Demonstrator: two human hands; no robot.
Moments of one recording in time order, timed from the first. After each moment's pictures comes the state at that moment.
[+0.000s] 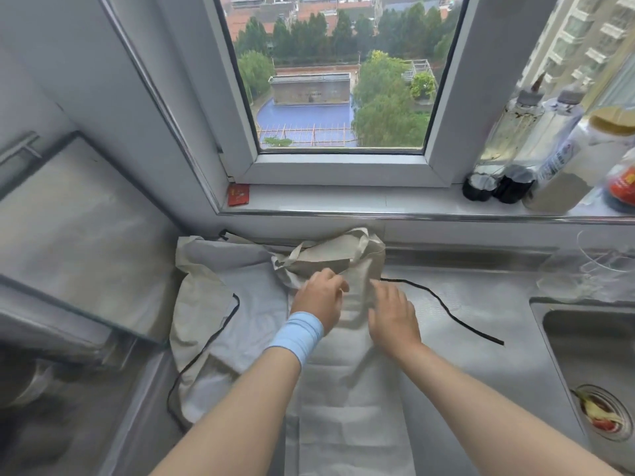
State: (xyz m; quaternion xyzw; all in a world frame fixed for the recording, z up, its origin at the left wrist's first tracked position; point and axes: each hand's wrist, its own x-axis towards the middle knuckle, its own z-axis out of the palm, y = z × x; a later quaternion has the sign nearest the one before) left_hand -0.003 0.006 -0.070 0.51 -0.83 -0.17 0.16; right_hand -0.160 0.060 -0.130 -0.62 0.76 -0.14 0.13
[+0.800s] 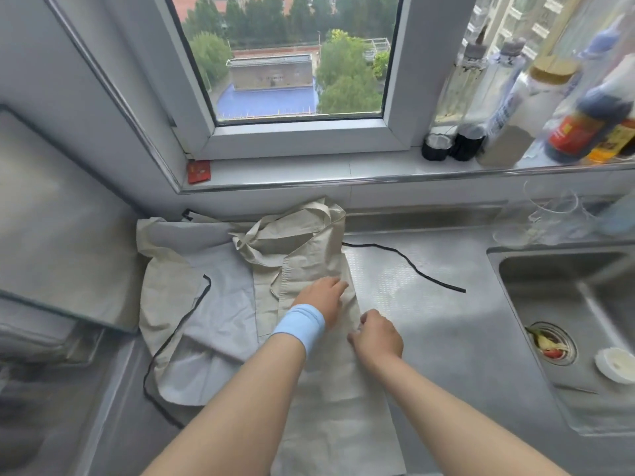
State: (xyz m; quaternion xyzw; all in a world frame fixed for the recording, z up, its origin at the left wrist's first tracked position) left_hand -0.031 0.051 -0.113 0.43 -0.88 -0.17 -0.10; right_hand -0.134 0.148 -0.148 -0.40 0.86 -0.10 0.31
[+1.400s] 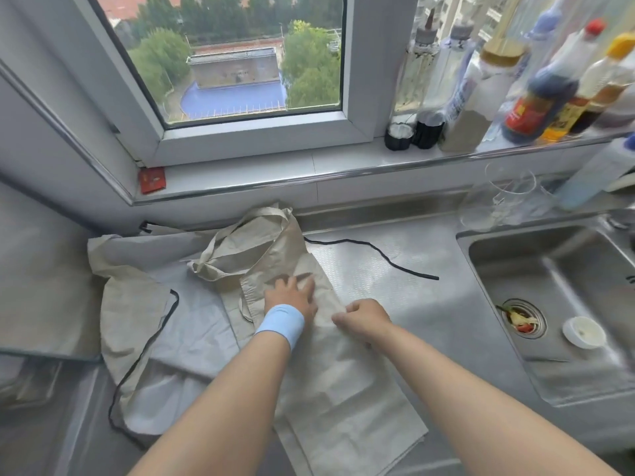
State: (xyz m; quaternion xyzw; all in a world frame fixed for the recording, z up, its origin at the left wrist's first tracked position) left_hand -0.043 0.037 -0.136 0.50 -0.83 -0.07 -0.24; right_hand -0.178 0.138 -0.134 -0.29 0.78 -0.23 0.50
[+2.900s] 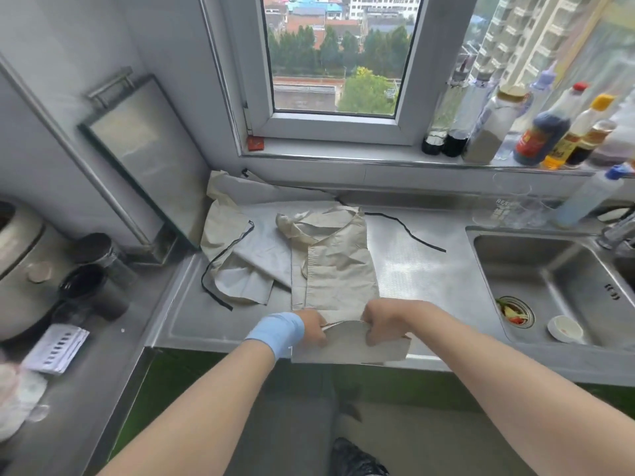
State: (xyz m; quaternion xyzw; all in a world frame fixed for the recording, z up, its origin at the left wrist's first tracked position) left_hand 0.090 0.284 -0.030 0.50 -0.75 -0.36 -0.23; right_hand -0.104 0.307 -0.027 -0.70 0.59 0.21 0.34
